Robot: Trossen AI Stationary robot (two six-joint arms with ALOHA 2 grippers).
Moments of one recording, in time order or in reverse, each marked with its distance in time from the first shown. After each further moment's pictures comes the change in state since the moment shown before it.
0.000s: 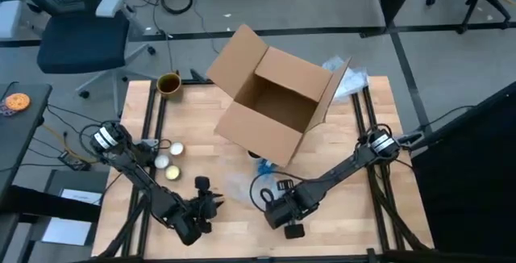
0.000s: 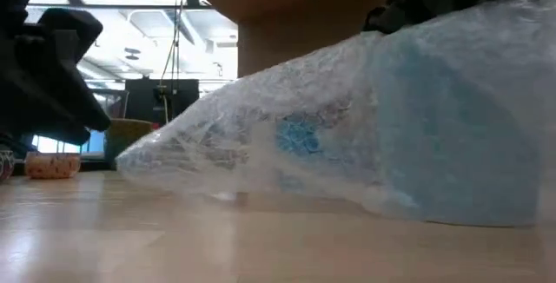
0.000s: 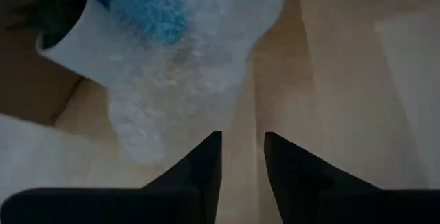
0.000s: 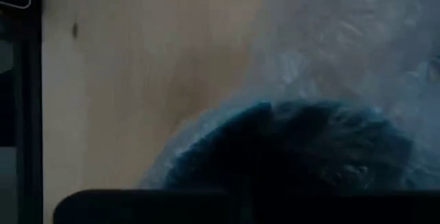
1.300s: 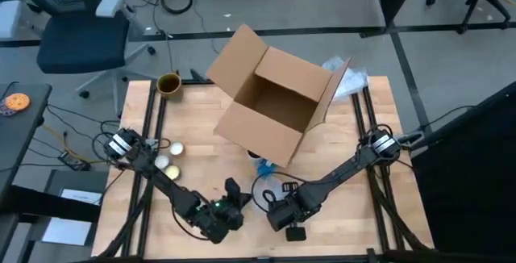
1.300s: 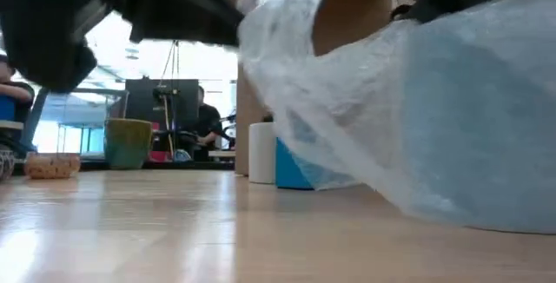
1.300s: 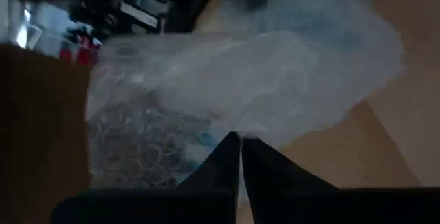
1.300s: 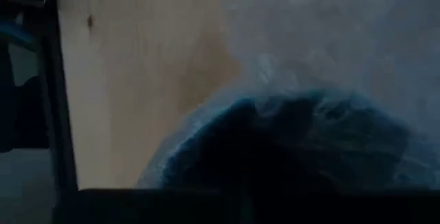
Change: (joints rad) left arm 0.161 0.136 0.245 0.385 -0.160 0.923; right arm 0.028 -0.015 0.002 -0.054 -0.054 0.139
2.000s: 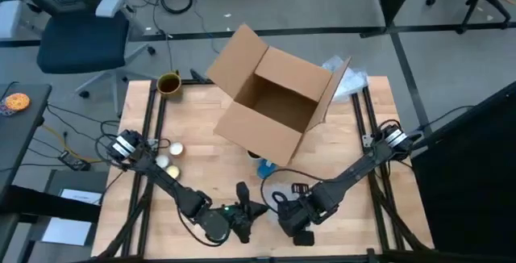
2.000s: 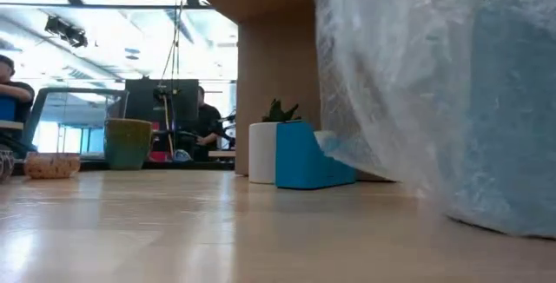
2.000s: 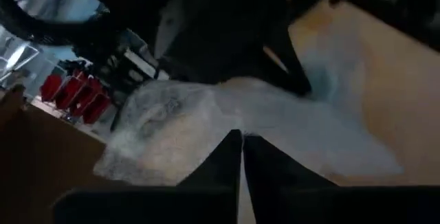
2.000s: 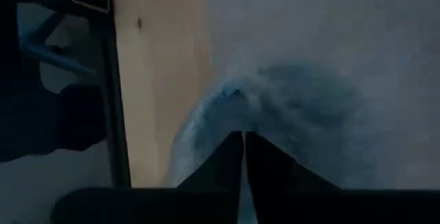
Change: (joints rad) left arm 0.039 0.058 0.039 0.472 0.201 0.098; right arm 0.047 -0.124 0.000 -0.019 0.066 0.125
